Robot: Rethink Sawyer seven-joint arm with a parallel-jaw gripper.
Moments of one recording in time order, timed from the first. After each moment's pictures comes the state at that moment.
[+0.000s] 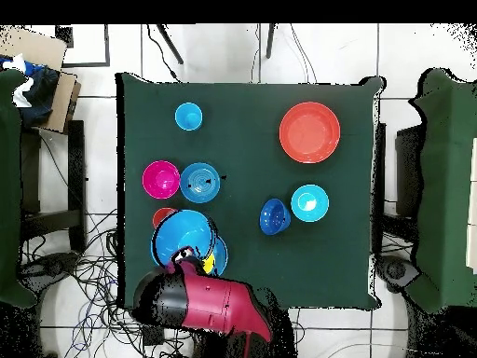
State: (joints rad) arm 0.08 -0.93 -0.20 2.15 0.08 0.37 2.53
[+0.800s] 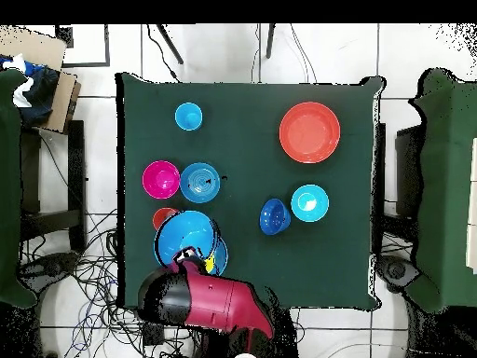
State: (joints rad) arm 0.07 -0.91 -0.20 2.16 0.08 0.35 2.53
